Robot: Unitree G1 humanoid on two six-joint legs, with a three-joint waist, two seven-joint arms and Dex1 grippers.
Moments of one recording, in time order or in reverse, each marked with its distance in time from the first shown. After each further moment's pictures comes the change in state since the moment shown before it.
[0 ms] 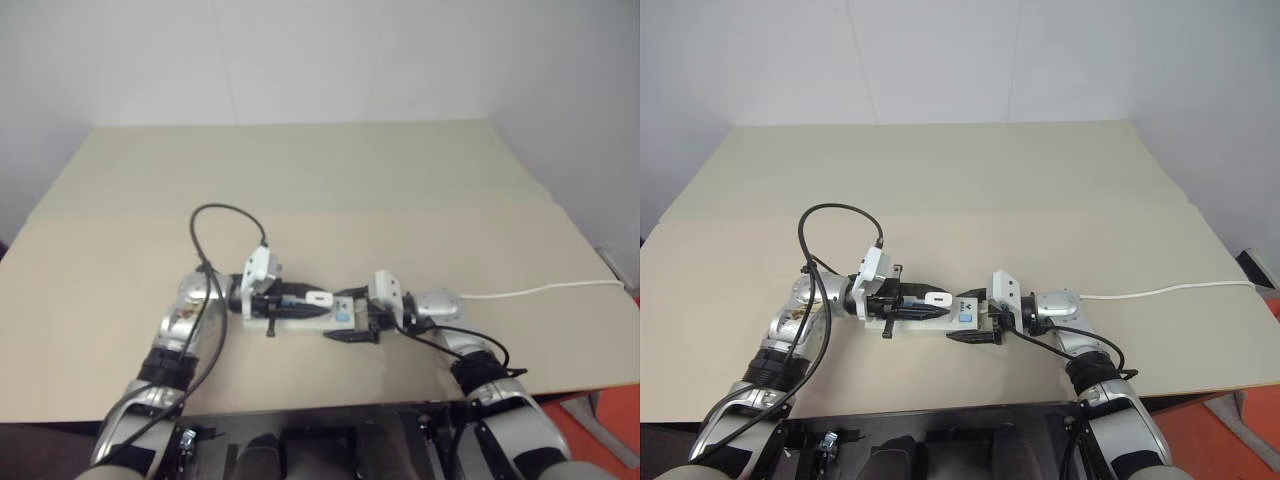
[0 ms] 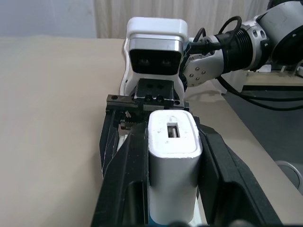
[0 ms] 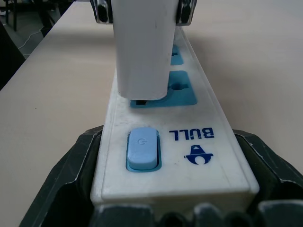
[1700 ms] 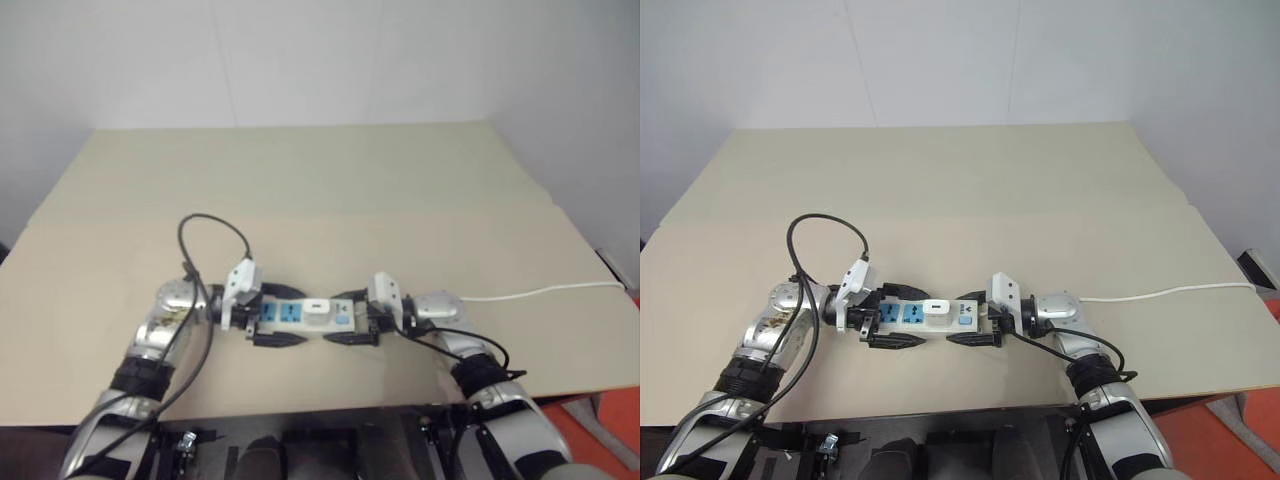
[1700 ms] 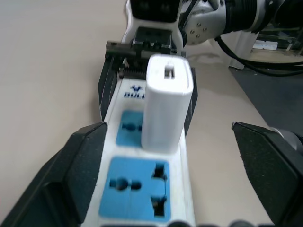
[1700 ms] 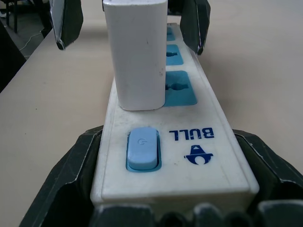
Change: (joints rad) left arm 0.061 0.116 -0.007 -0.050 0.015 0.036 -0.004; right arm 0.016 -0.003 0.006 -0.024 0.001 0.023 -0.006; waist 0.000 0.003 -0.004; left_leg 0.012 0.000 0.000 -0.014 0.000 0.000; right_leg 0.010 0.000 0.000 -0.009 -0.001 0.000
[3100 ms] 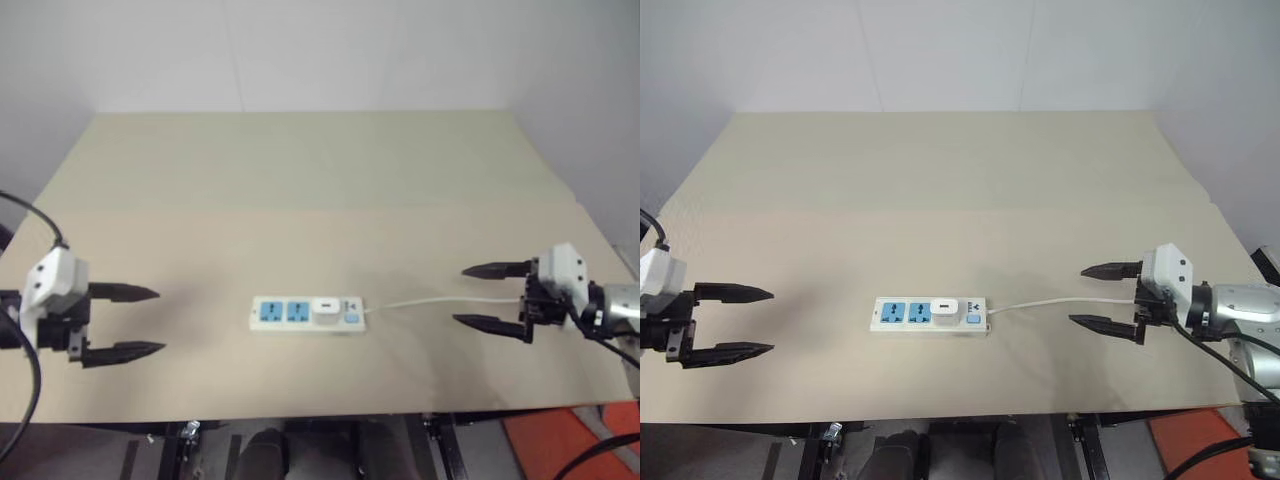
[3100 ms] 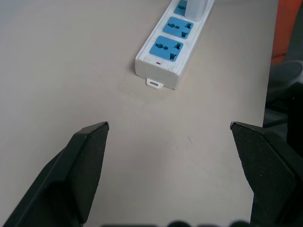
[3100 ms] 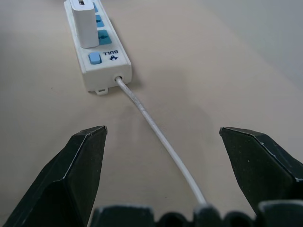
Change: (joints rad) left arm 0.564 0.598 0.683 -0.414 -0.180 0.301 -0.048; right arm 0.364 -0.604 -0.456 -0.568 0.281 0.322 0.035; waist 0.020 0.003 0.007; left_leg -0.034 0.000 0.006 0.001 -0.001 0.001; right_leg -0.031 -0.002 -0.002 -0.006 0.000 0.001
